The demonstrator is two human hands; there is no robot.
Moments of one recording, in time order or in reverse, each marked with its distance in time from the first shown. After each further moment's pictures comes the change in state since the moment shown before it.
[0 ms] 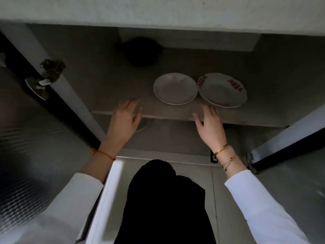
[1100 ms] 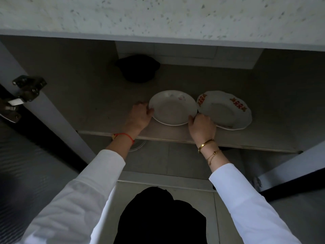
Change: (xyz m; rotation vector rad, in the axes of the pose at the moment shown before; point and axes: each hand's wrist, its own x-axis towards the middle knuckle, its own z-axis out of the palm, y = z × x) left_hand 0.123 -0.008 0.095 -0.076 -0.262 -0.329; right_hand 0.097 0.005 0.048 -0.124 0.045 0.265
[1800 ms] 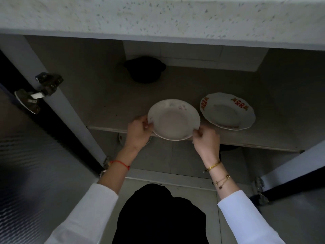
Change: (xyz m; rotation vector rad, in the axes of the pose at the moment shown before) left_hand -0.089 -0.011 -0.007 -0.276 0.170 0.028; right_hand -0.063 0.015 -0.011 0.349 -0.008 -0.020
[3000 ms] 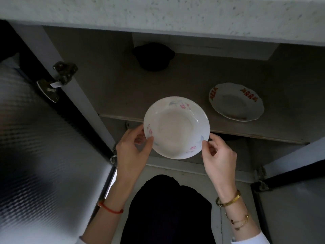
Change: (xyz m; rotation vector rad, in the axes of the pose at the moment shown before) left_hand -0.118 0.015 -0.061 -0.216 0.207 -0.038; right_hand -0.095 -0.021 -0.036 0.169 0.085 -0.091
